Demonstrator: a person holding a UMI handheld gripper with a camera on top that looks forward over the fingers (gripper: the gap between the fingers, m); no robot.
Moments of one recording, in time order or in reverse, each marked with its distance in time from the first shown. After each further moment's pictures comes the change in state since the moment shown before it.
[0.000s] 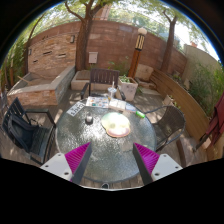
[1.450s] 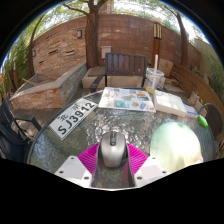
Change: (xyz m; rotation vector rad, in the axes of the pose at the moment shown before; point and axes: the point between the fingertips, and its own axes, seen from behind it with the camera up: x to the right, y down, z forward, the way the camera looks) arm -0.182 -0.034 0.483 0.013 -0.192 0.031
